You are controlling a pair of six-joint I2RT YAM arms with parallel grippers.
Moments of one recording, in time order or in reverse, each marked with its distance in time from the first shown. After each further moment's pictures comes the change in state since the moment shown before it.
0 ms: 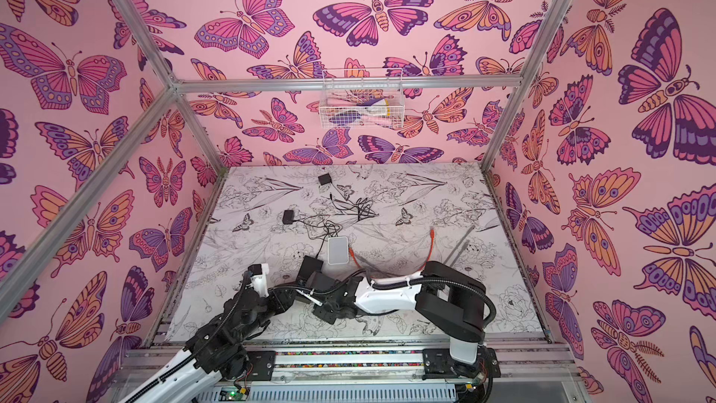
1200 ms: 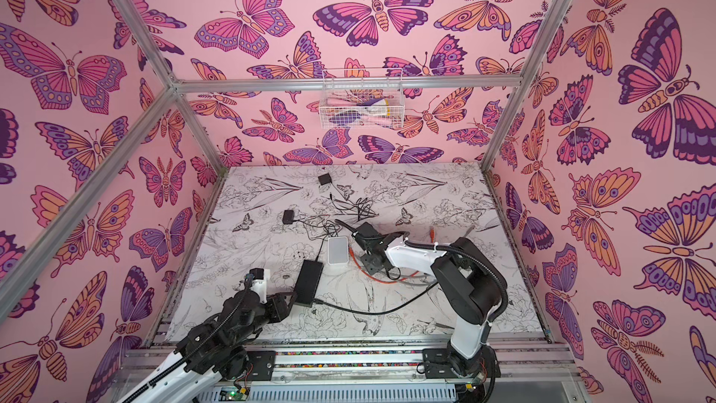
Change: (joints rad) left arm -0.005 0.001 0.077 -0.233 0.014 0.119; right arm -0.486 0.007 0.016 -0.268 0.140 0.100
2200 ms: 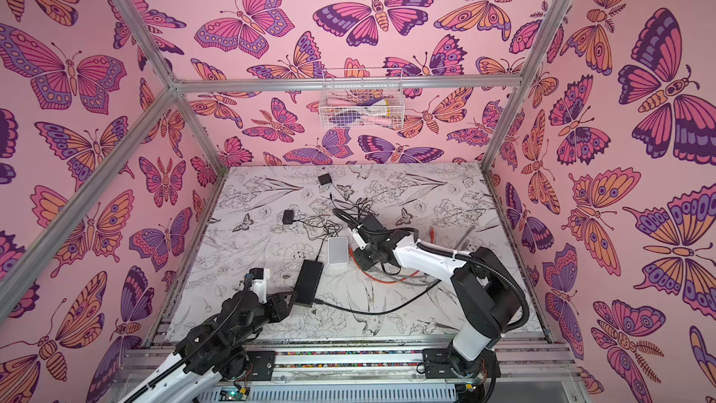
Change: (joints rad) left arm -0.001 -0.020 -0.004 0.006 0.003 0.005; right arm -0.006 -0.117 -0.006 0.039 -0.285 -0.034
